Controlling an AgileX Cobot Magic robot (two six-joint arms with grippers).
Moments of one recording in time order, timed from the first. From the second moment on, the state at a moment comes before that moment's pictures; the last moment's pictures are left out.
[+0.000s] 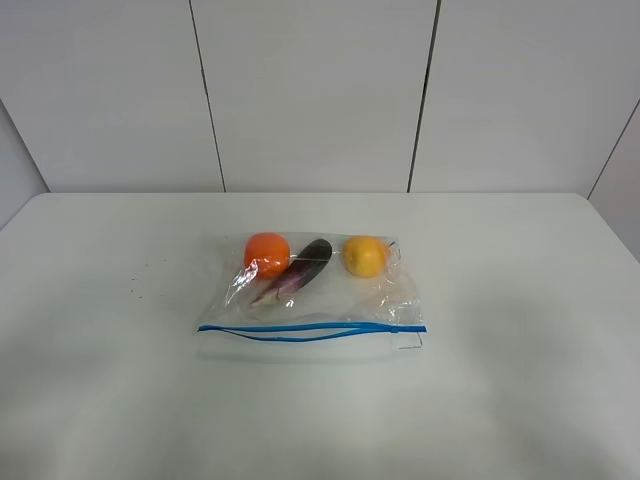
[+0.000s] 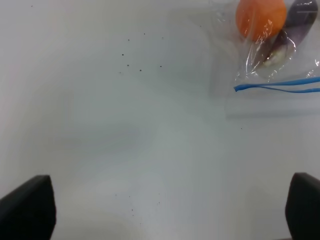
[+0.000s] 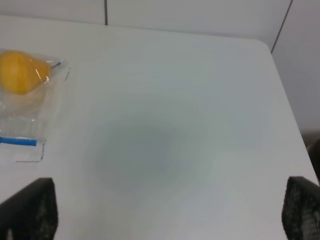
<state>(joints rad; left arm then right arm) 0.07 0.00 -0.50 -0.08 1.06 0.17 -0.04 0.00 -0.50 0.02 1.02 -0.08</state>
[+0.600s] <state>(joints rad) 0.07 0.00 -0.50 -0.08 1.06 0.17 -0.04 0.00 -0.50 0.02 1.02 -0.08</state>
